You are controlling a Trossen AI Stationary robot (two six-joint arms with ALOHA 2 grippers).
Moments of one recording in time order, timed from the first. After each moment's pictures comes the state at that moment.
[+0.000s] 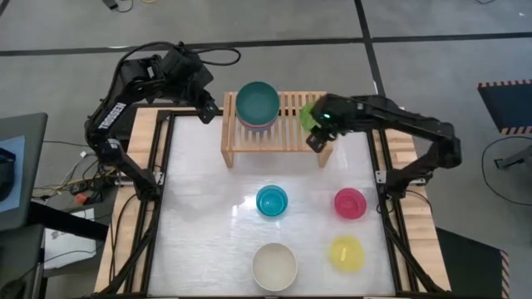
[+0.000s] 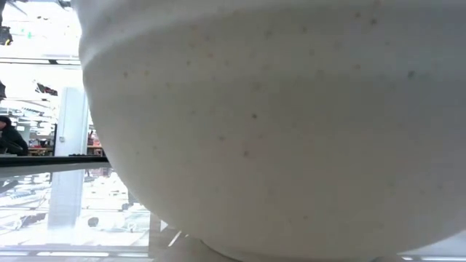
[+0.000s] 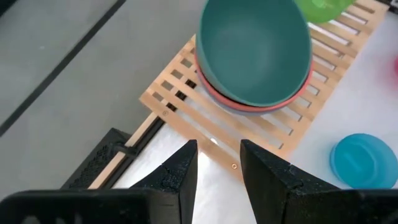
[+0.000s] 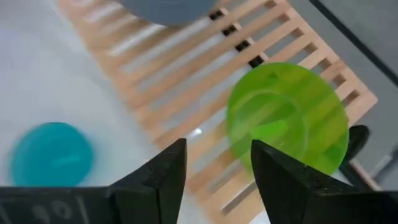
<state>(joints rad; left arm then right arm) 0.46 1.59 2.25 -1.51 -0.22 -0.12 -0.23 1.43 1.65 -1.21 0.31 0.31</state>
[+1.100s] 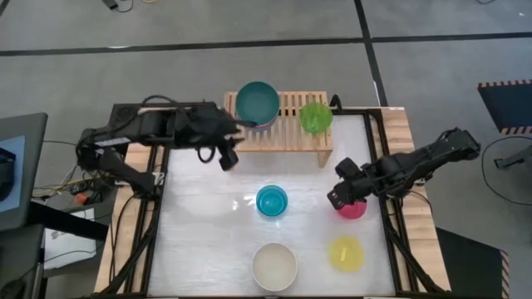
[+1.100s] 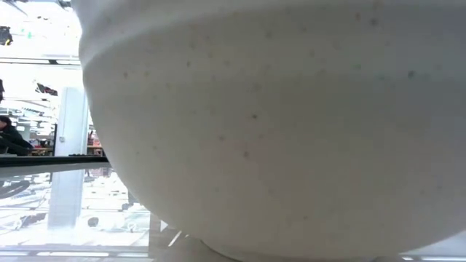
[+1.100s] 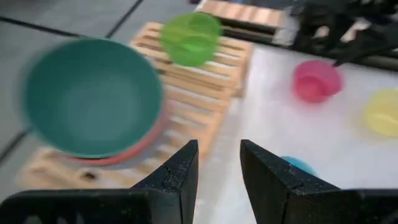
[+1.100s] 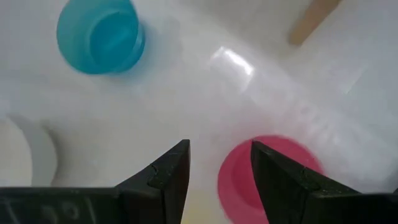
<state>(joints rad) 0.02 1.41 1.74 -0.94 -0.37 -0.19 0.38 1.18 1.12 -1.19 0.31 1.27</state>
